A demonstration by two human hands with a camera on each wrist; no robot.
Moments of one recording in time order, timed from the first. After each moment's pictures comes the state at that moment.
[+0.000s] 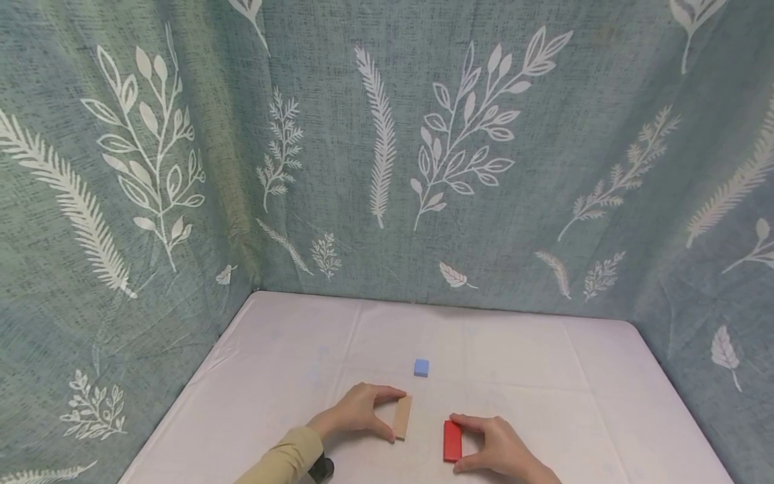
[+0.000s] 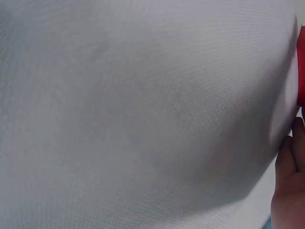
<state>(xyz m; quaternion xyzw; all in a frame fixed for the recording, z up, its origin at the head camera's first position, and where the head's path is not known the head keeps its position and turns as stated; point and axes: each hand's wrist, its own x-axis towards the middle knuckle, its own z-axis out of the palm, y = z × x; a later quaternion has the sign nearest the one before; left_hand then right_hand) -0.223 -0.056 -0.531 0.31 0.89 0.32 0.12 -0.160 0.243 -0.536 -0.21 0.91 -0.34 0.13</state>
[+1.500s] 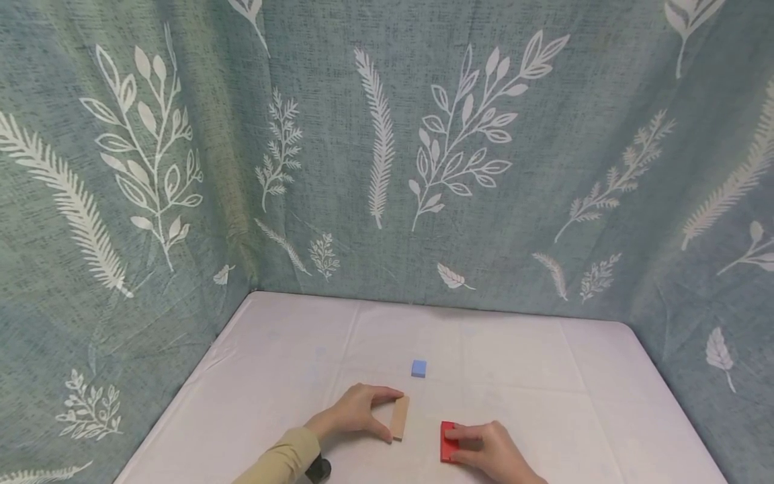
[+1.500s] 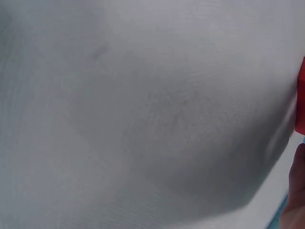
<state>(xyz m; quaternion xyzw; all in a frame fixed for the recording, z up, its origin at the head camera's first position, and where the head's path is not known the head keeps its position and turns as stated) -0.221 -0.056 -0.529 0.31 0.89 0.32 0.12 -0.152 0.240 -0.538 -0.18 0.88 -0.42 0.12</state>
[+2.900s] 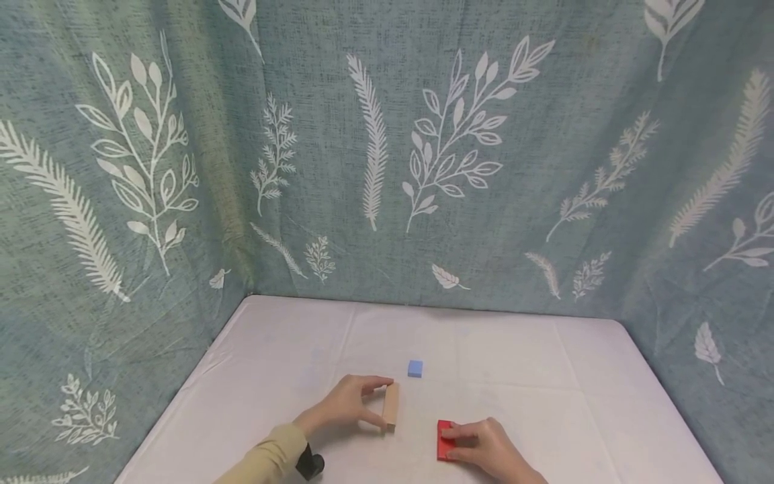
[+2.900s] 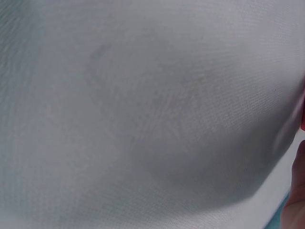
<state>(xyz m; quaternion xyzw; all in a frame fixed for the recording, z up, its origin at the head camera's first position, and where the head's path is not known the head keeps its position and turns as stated) -0.227 -0.065 -0.519 0.30 0.87 0.39 0.10 -0.153 0.242 -0.540 -0.22 0.89 -0.39 0.08</state>
